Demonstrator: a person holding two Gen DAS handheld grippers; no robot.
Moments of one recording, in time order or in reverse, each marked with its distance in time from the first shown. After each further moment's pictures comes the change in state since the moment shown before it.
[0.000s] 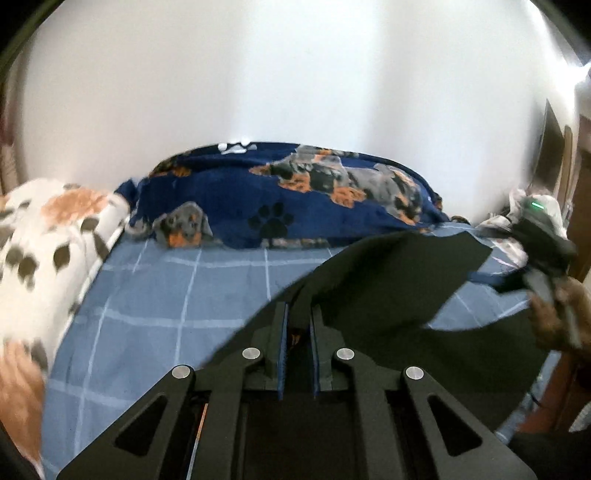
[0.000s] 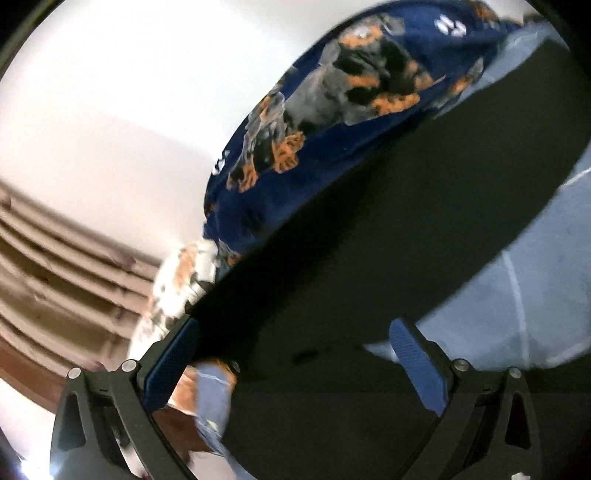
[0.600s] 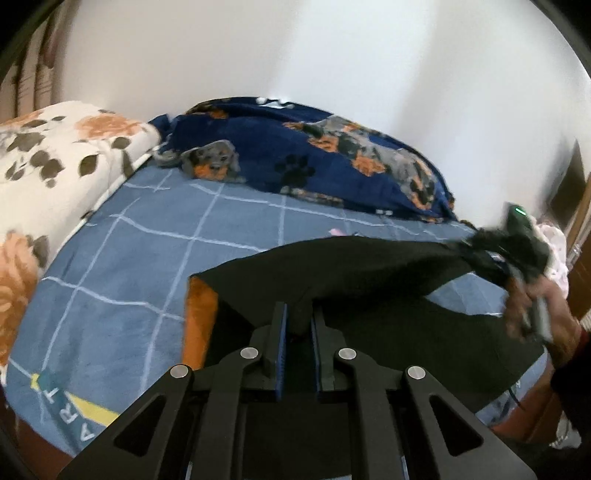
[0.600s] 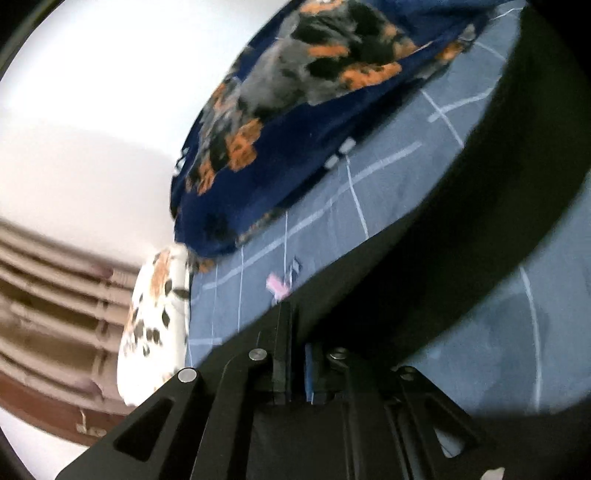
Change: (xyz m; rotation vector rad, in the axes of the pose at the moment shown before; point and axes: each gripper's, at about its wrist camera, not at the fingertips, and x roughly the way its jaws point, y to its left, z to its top) left arm -0.023 0.015 -0.055 -0.190 0.103 0.038; right arm 0.037 -0.018 0.012 0.053 0.054 -0.076
